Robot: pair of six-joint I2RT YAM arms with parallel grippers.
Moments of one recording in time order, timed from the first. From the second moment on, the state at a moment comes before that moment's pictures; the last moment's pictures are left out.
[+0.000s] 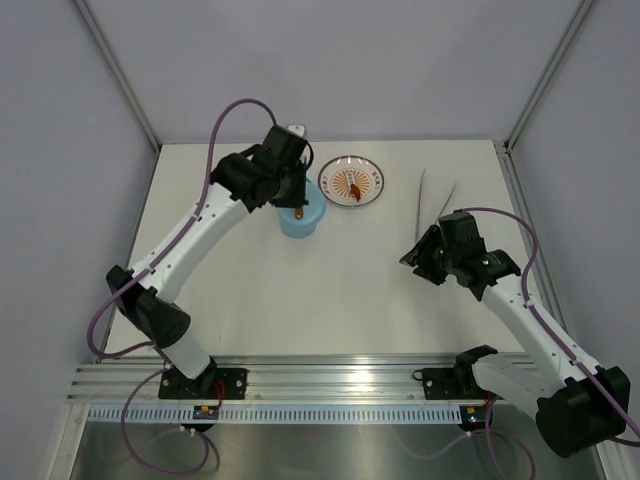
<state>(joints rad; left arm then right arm) -0.67 1.62 1.78 -1.03 -0.18 -0.49 0.34 1.00 0.81 -0.65 -0.05 0.92</state>
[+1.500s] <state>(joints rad) -0.40 2.13 2.22 -1.09 0.01 -0.42 0.34 1.04 0.87 -0.70 -0.04 0.90</state>
